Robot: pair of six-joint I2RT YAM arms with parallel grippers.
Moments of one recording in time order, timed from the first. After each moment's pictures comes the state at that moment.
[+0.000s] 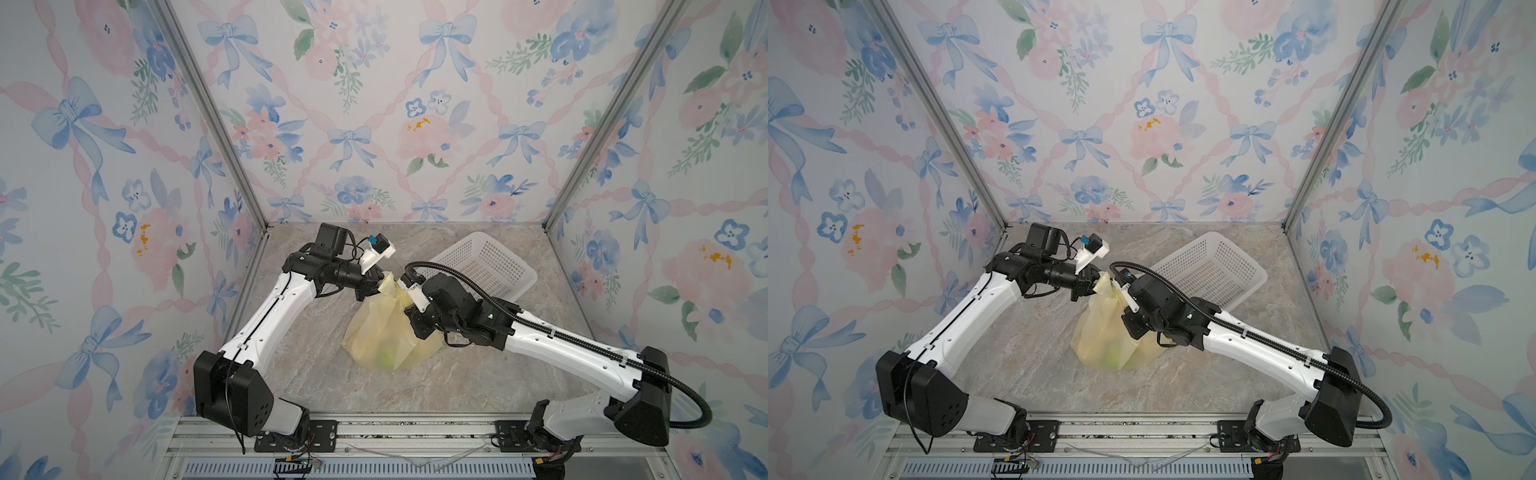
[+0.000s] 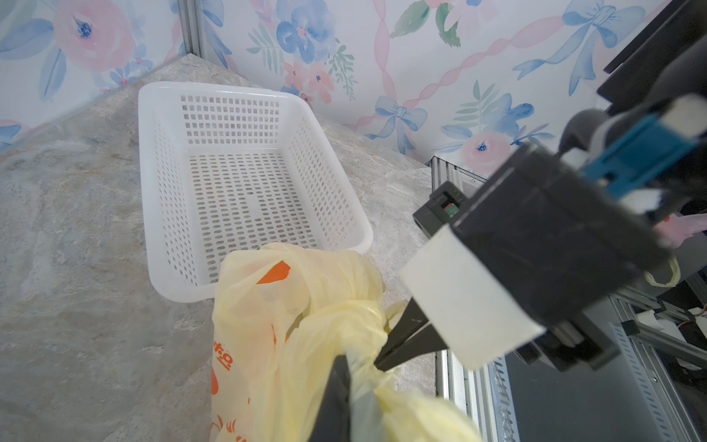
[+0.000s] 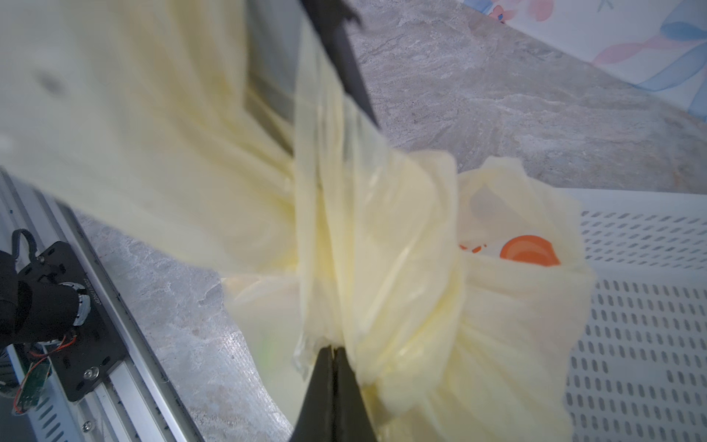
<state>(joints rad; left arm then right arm) -0.33 1.44 1.35 -0.78 0.97 0.44 1.00 1.40 1.22 -0.57 0.12 0.19</state>
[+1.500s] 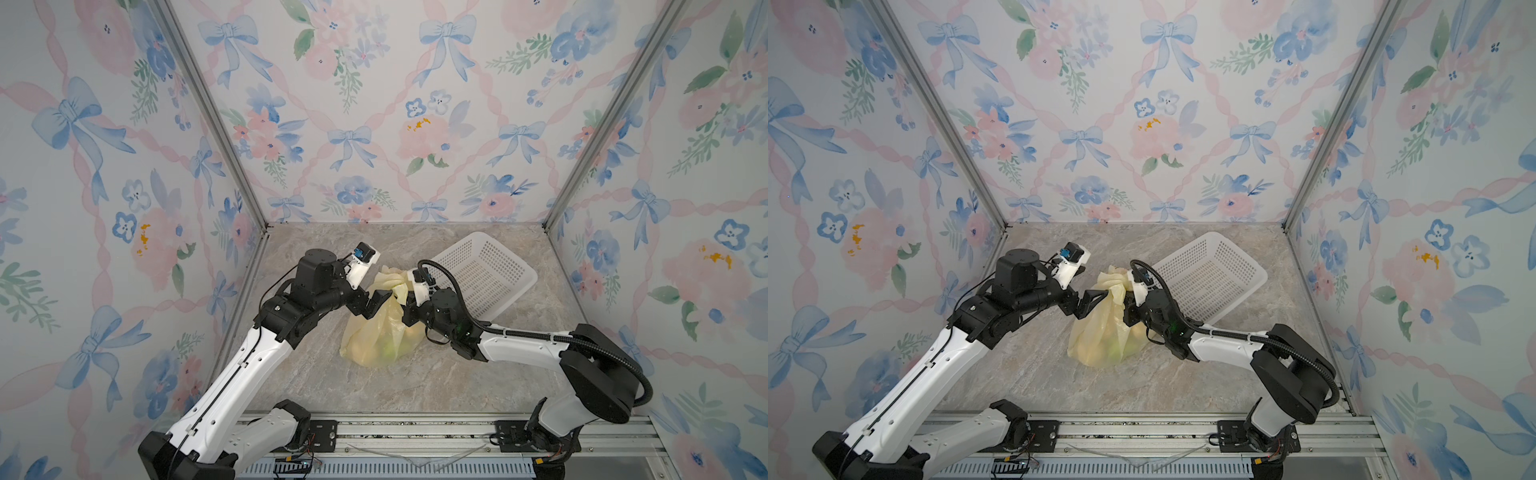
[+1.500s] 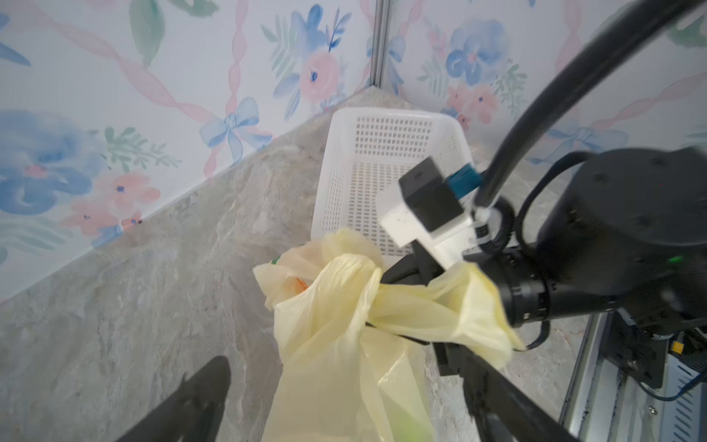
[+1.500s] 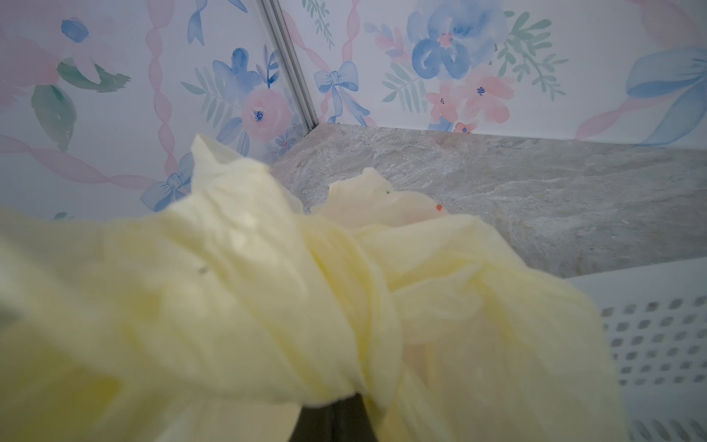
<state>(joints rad) -0.47 1.07 1.07 -0.57 0.28 0.14 0.88 1.56 0.80 0.51 0.09 0.32</state>
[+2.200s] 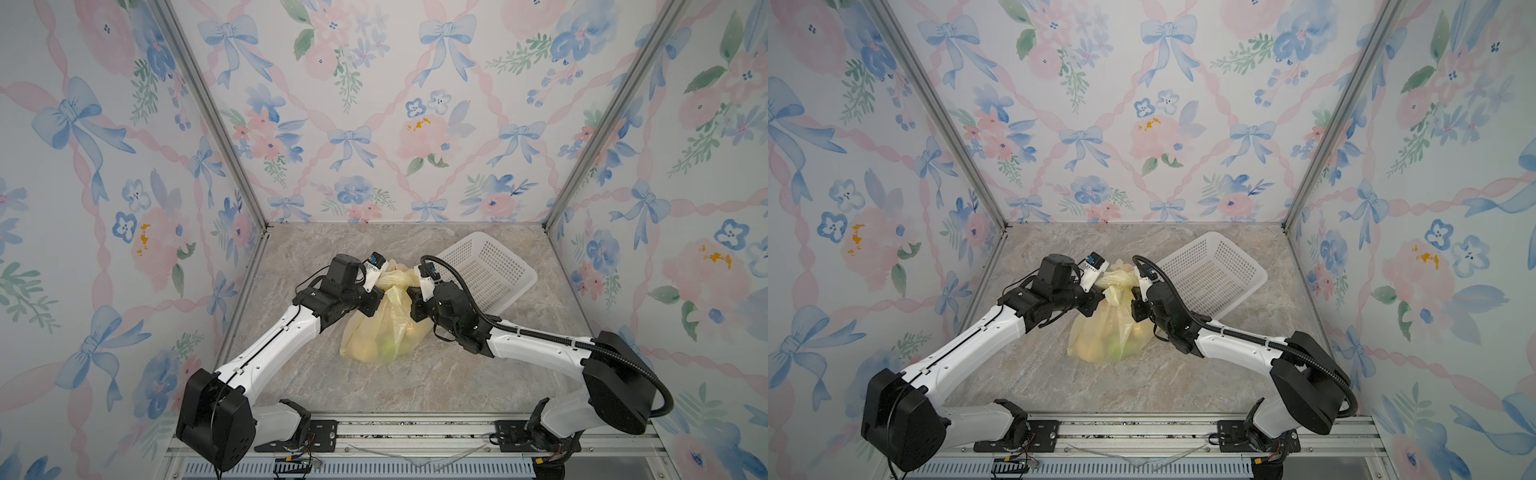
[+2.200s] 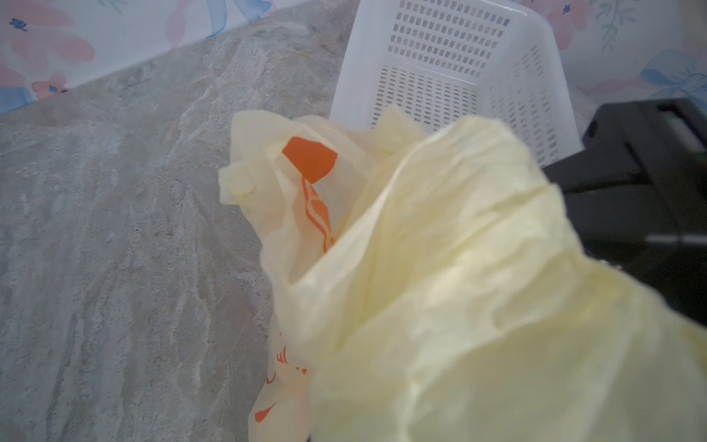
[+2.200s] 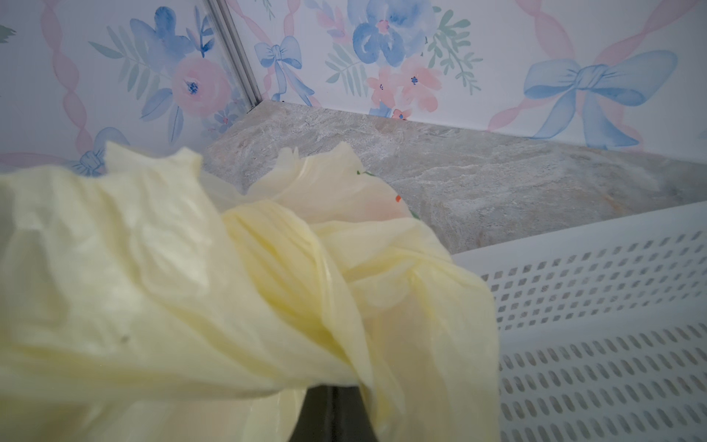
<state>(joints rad) -0.48 1.27 0.99 -0.44 0.29 0.07 0.86 1.49 0.86 0.25 0.21 0.26</state>
